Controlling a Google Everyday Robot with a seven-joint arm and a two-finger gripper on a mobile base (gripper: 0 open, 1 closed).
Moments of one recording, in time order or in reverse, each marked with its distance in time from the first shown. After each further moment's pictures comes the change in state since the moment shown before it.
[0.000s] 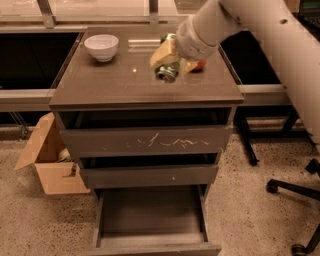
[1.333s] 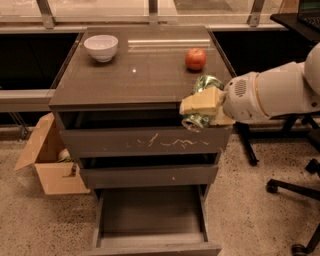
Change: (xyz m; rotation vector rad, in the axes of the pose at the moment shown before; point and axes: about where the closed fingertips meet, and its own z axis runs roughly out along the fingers) arm -0.149 0.034 -0.069 0.187 0.092 0.142
